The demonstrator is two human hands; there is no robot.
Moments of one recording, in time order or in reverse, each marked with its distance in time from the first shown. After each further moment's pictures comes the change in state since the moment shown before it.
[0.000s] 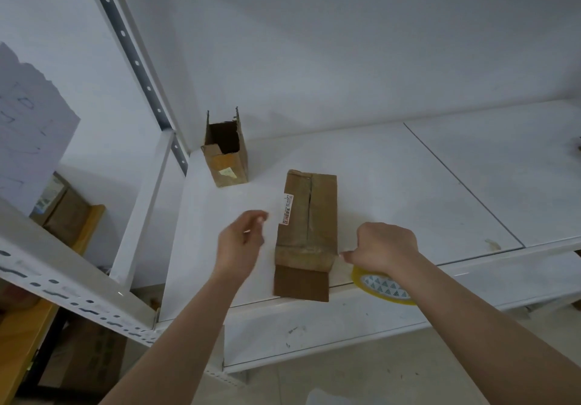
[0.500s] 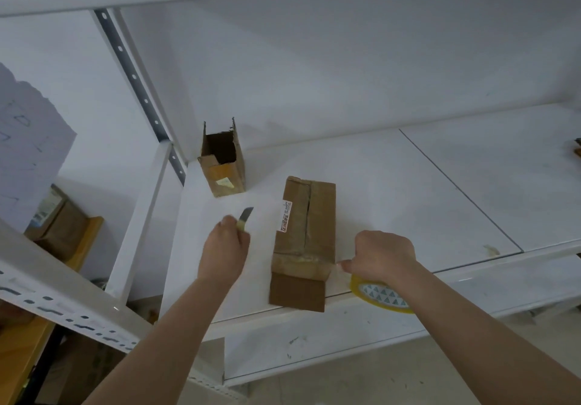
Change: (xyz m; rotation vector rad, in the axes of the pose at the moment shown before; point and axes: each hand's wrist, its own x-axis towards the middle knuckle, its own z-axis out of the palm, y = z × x) left_hand 0.020 0.004 -0.013 0.548 0.084 0.063; right_hand -0.003 0.001 -0.003 0.018 -0.035 0.005
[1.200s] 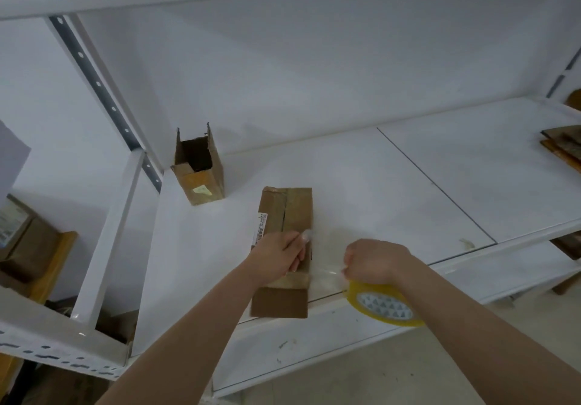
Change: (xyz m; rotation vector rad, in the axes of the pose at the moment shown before) left_hand 0.002 0.074 0.048 -0.382 -0.629 0.214; right_hand -0.007 0.031 -0.011 0.209 -0.280 -0.023
